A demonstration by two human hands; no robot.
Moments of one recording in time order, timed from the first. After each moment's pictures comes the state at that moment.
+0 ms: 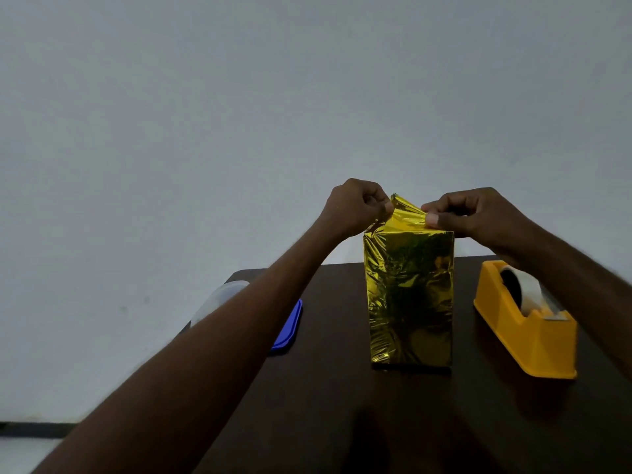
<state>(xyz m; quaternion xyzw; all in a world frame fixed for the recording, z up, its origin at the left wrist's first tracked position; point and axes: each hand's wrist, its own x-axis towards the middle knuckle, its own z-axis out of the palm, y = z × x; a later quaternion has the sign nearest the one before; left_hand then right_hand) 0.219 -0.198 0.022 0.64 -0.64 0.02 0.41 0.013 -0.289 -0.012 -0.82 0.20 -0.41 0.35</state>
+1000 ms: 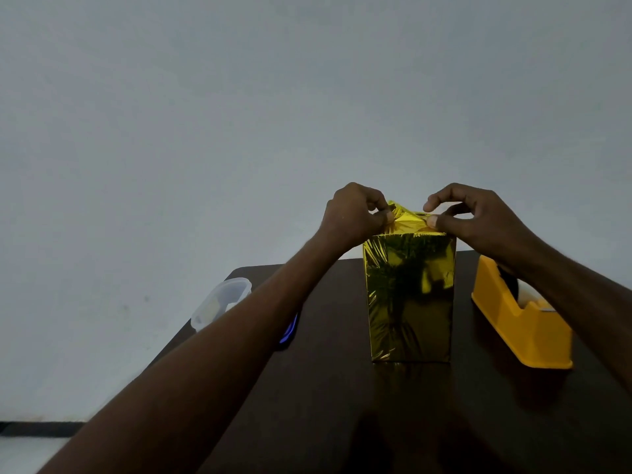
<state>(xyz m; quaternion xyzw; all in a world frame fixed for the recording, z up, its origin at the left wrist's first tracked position) 0.208 -0.187 0.009 0.65 -0.65 0.10 0.38 0.009 -0.274 -0.025 -0.82 0.21 -0.47 0.26</state>
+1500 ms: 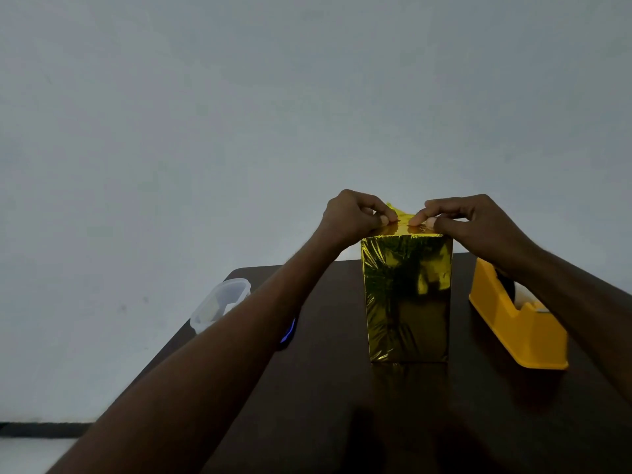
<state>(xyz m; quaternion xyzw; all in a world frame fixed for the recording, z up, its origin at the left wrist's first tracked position) 0.208 -0.182 0.007 0.65 -0.62 -0.04 0.44 0.009 -0.273 -0.027 -0.84 0.20 -0.44 0.26</state>
